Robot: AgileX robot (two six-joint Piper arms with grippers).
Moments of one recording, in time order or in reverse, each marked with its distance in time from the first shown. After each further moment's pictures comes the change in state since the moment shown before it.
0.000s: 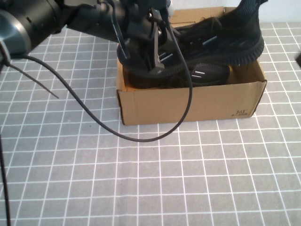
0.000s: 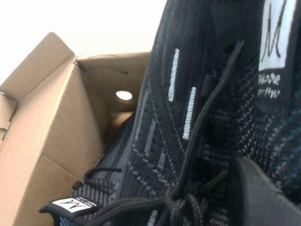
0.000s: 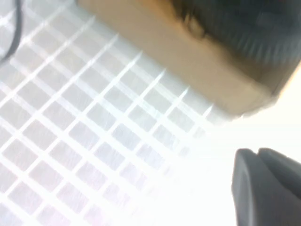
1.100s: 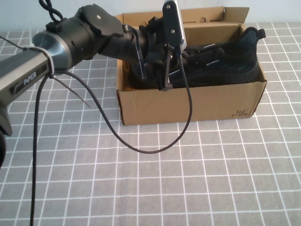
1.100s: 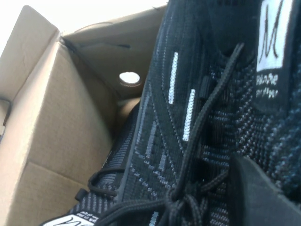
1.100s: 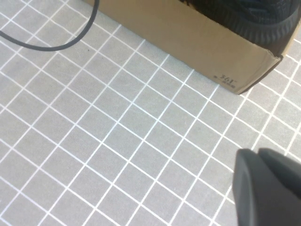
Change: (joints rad) right arm 0.000 -0.285 0.308 -0.005 -0.106 0.092; left arm -0.026 0.180 -0.014 -0.085 -0.141 0.273
